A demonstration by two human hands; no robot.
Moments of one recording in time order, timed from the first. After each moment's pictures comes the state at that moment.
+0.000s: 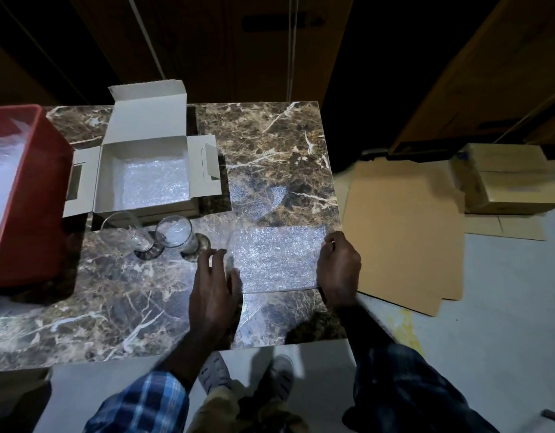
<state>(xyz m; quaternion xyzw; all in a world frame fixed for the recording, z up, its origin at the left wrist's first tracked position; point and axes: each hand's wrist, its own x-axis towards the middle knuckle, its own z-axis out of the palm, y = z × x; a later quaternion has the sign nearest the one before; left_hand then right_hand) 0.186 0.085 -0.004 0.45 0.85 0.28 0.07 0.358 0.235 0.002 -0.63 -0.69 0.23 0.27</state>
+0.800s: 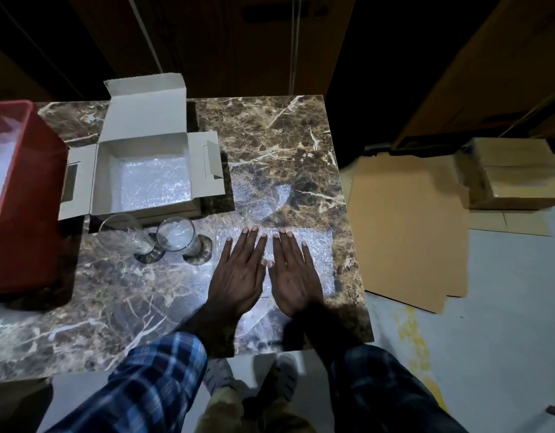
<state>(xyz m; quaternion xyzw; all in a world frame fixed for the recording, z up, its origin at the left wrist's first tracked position) 0.166 0.126 -0.044 0.64 0.76 0.10 0.08 0.306 0.193 -0.052 -0.40 -0.90 0.14 0.05</state>
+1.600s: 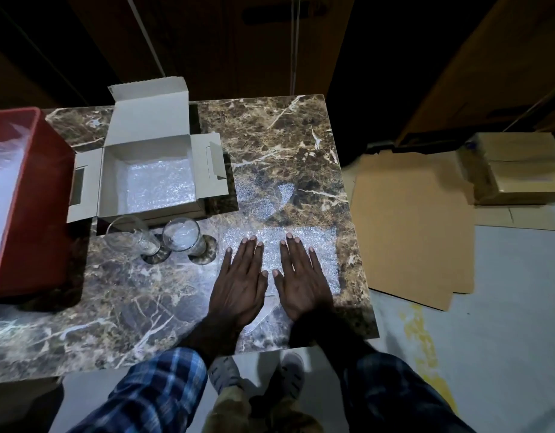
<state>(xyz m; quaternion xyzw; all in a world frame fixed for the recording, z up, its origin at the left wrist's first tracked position) 0.173 0.103 -0.044 0.64 0.76 0.09 0.09 0.320 0.182 -0.052 -0.41 -0.90 0.12 0.02</state>
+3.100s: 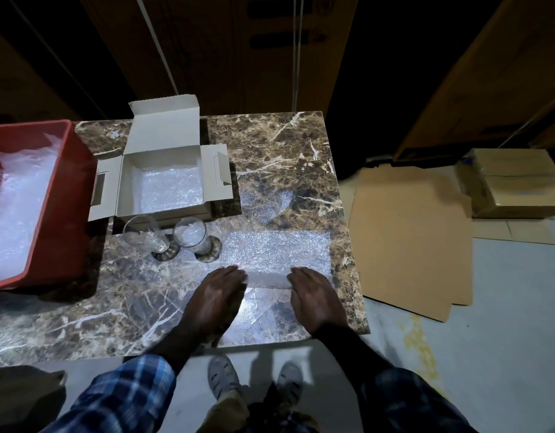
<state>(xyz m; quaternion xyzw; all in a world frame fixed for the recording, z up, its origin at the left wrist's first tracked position) 0.141 0.059 -0.015 0.69 0.68 0.25 0.03 0.368 0.172 -0.029 -0.31 -0.92 0.17 0.18</state>
